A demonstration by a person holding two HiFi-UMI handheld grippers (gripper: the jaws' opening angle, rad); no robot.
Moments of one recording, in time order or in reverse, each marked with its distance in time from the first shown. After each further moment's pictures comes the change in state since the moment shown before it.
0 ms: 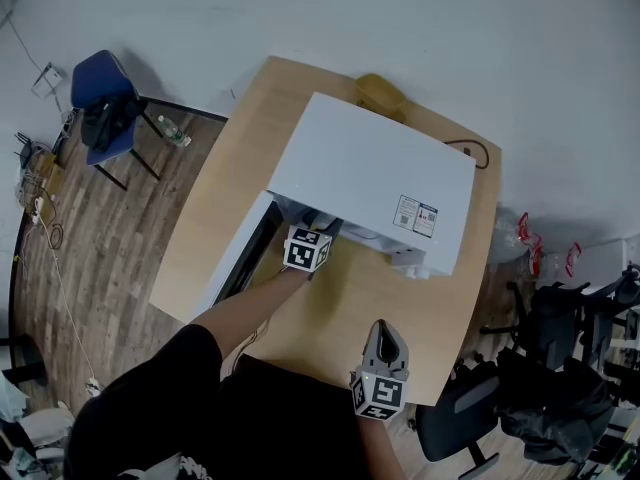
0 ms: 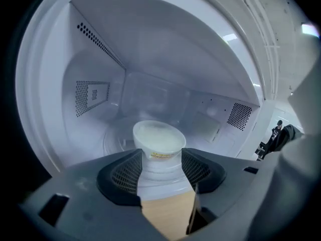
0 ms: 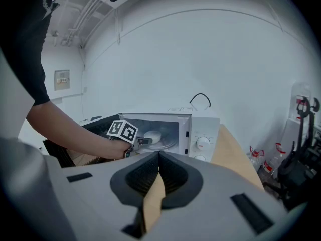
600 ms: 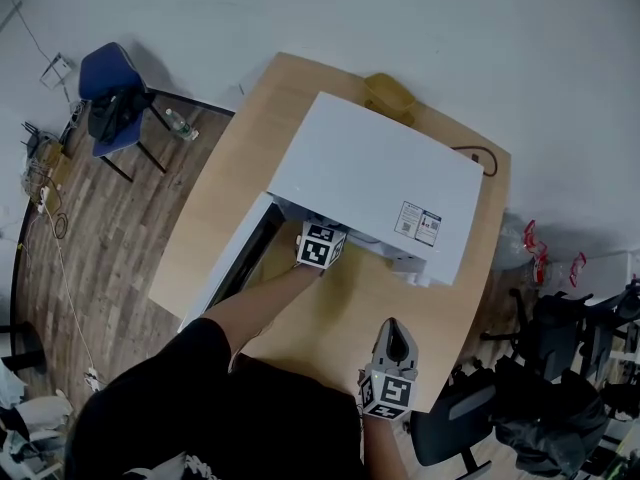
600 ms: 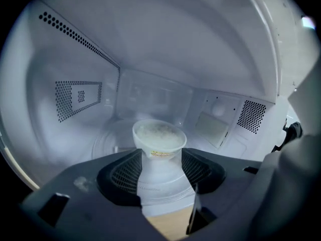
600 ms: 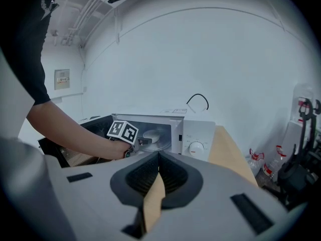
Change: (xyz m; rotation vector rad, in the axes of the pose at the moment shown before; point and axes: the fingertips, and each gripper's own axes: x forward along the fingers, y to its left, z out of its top) left arm 0.027 -0.006 0.014 0.019 -0.016 0.039; right arm 0.014 -0.027 0.011 -0.009 -0.001 0.004
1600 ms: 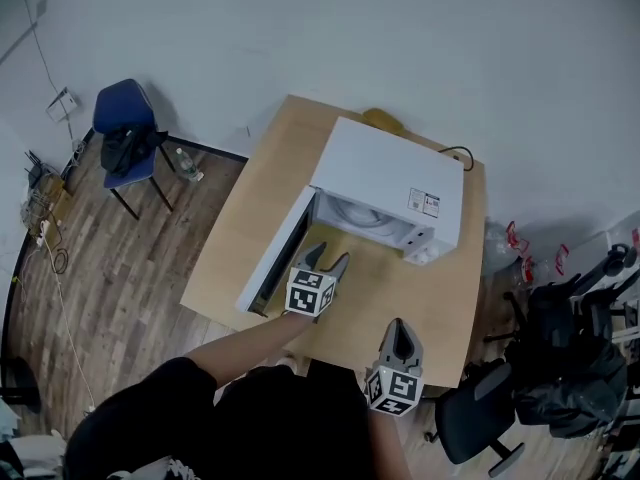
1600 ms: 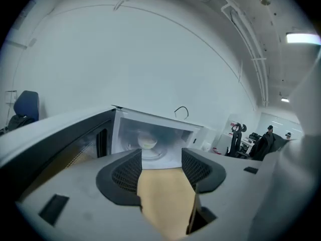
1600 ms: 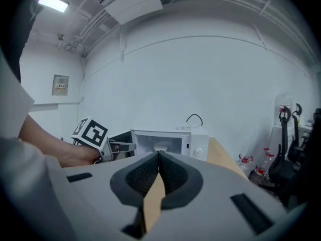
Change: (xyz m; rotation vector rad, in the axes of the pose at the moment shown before) left arm -0.240 -0.046 0.007 -0.017 -0.103 -0.084; right arm -0.113 0.092 0.001 0.022 -0.178 -0.108
